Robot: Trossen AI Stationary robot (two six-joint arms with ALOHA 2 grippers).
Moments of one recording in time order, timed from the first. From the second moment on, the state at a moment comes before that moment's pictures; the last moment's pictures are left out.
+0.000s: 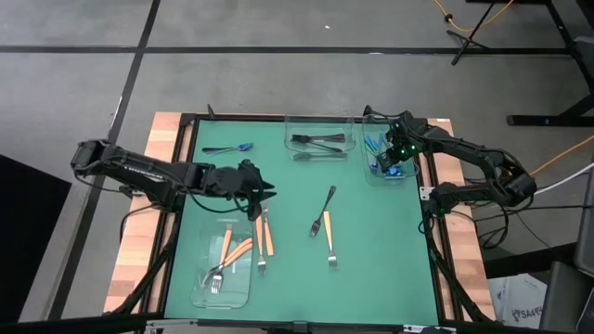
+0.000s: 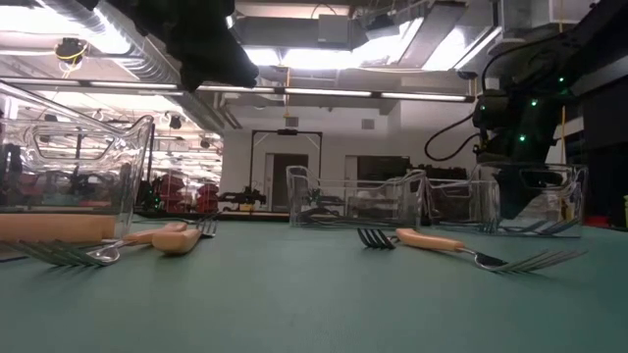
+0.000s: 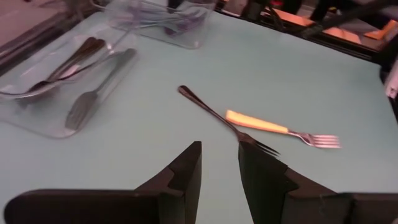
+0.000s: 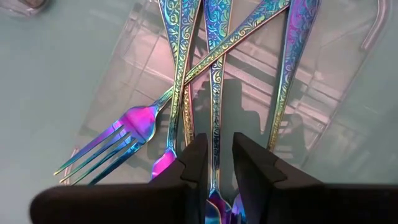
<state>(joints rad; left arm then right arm) -0.10 1.17 0.75 -0.13 -0.28 -0.39 -0.99 1.23 0.59 -0.59 -0.10 0.04</state>
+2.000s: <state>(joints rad) 0.87 1.37 0.75 -0.60 -0.09 0.07 -0.99 1.23 0.59 -0.59 -0.10 0.04</state>
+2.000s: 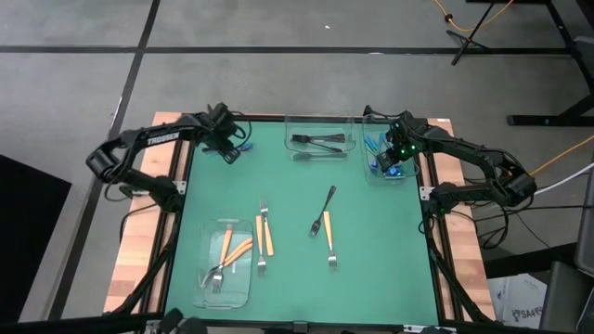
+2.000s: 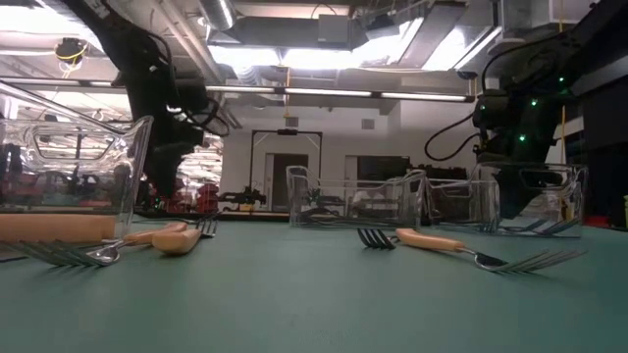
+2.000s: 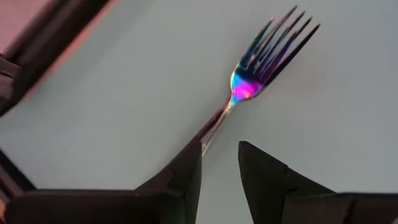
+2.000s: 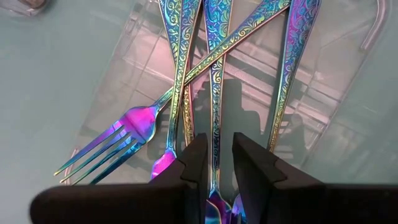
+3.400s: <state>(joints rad) 0.87 1.55 0.75 -0.55 -0.09 0.08 -0.99 1.23 0.59 -0.59 -0.10 0.04</state>
